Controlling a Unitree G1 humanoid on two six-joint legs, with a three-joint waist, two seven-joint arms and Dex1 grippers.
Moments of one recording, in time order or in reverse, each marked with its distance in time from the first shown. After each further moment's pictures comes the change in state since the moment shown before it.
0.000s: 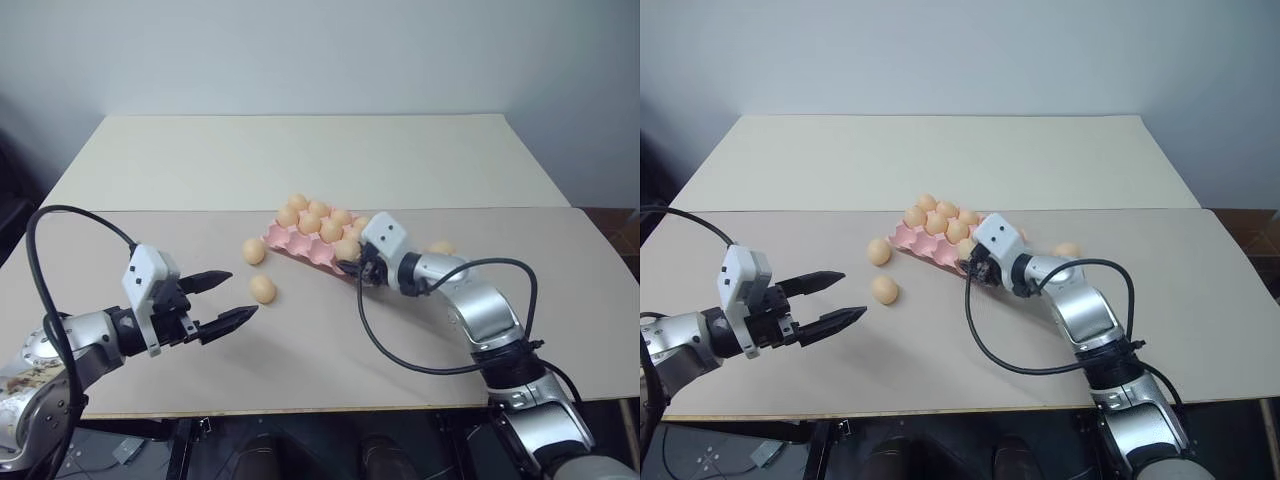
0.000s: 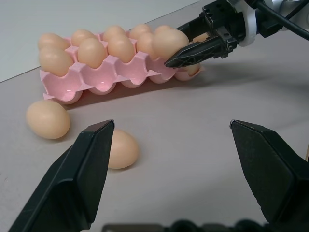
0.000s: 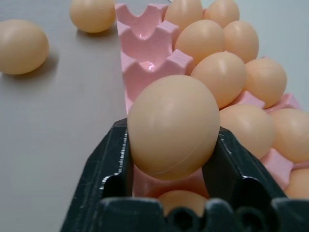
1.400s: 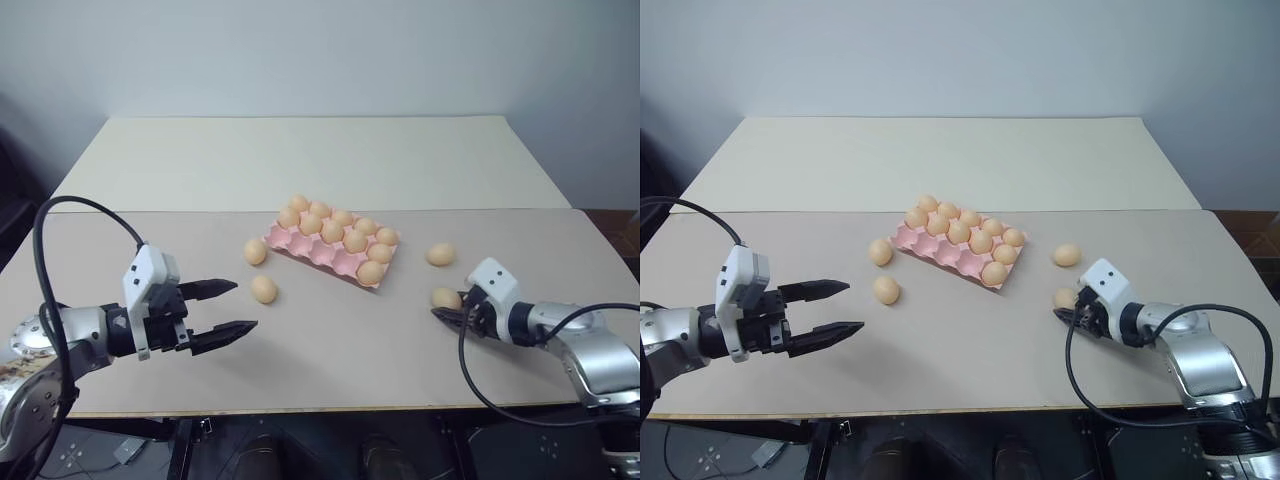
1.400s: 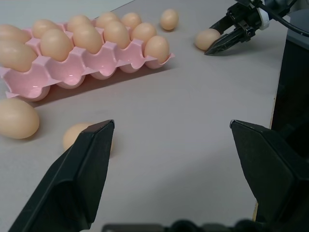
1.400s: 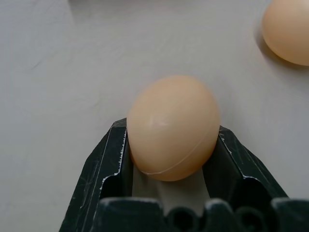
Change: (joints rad) left arm -0.015 0.092 0.000 0.021 -0.034 0.026 -0.129; right arm 0.408 -0.392 -0.272 -0.057 0.138 -0.002 0.175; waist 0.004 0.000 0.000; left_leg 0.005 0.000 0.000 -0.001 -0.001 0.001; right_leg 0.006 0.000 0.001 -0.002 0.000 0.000
